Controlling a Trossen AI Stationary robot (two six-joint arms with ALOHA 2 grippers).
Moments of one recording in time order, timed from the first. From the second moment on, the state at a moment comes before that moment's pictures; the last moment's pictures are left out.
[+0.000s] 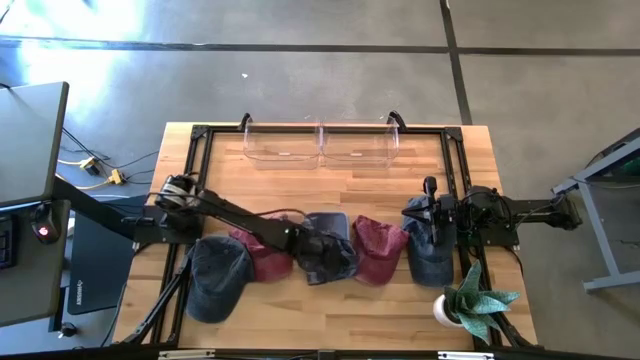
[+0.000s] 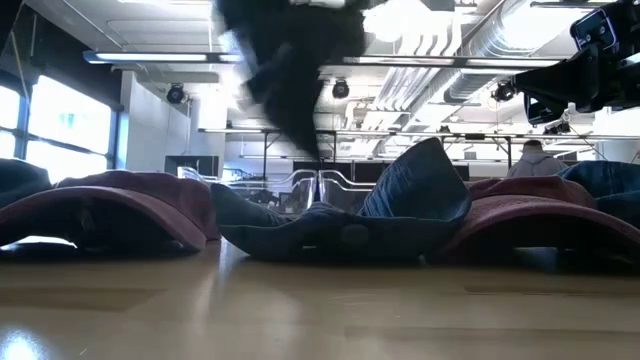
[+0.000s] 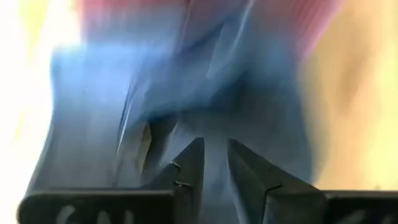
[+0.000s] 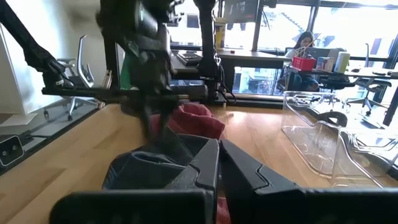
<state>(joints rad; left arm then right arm) -0.29 1.93 1.43 -0.59 -0.27 -0.35 0.02 0.02 0.01 0.03 -0.03 -0.04</state>
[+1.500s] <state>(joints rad) -0.37 1.90 1.23 -0.31 -0.30 -0.46 0.15 0.34 0.01 0.61 -0.07 0.31</state>
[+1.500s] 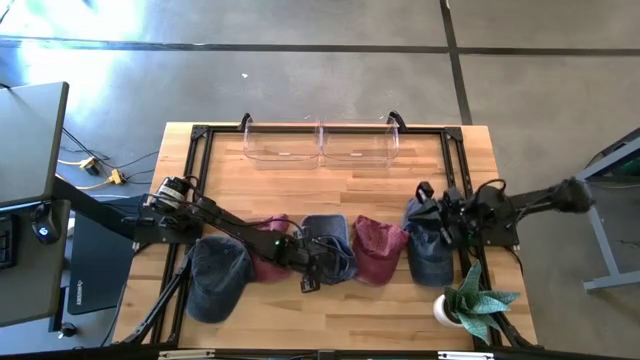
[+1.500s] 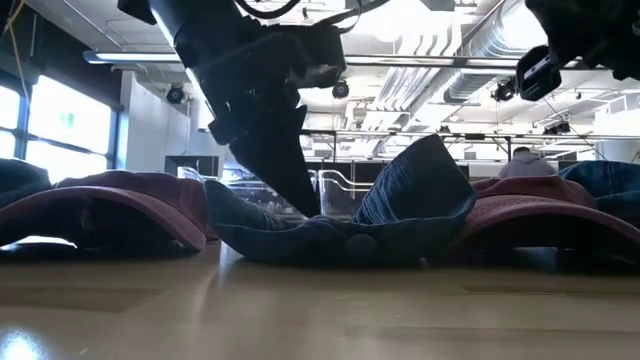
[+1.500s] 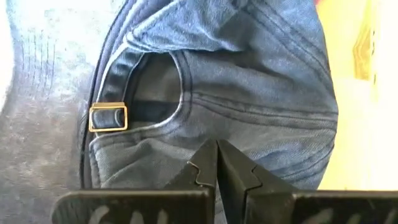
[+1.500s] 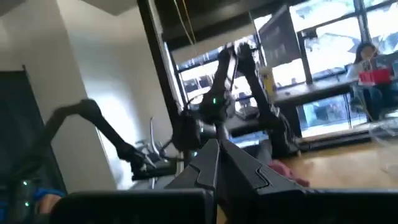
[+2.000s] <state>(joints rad) -0.38 1.89 1.22 -0.52 -0.45 -0.57 0.30 1.34 0.63 0.31 -0.02 0.30</state>
